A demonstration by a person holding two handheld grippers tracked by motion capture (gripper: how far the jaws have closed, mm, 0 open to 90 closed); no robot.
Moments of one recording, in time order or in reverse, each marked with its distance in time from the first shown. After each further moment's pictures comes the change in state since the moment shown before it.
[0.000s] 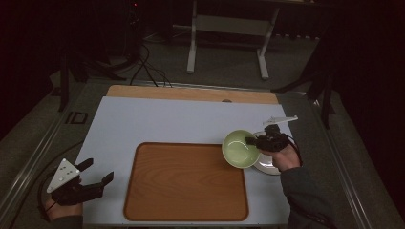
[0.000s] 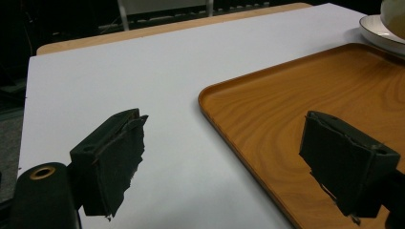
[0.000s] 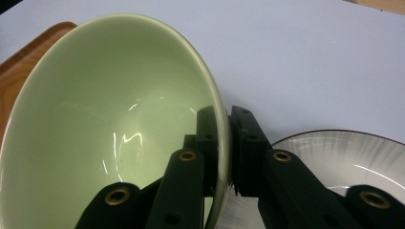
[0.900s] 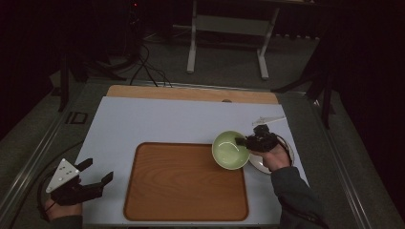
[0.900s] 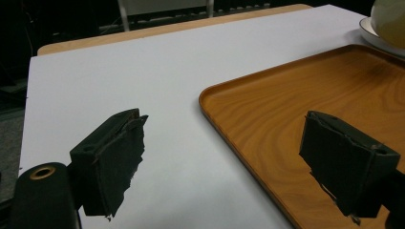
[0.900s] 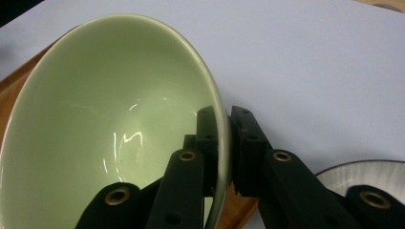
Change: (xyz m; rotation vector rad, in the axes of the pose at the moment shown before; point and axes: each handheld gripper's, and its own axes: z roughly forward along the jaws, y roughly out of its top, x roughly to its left) left arm 0.001 0.000 0.000 -0.004 0.000 -0.004; right arm 0.021 0.009 0.020 -0.003 0.047 -0.027
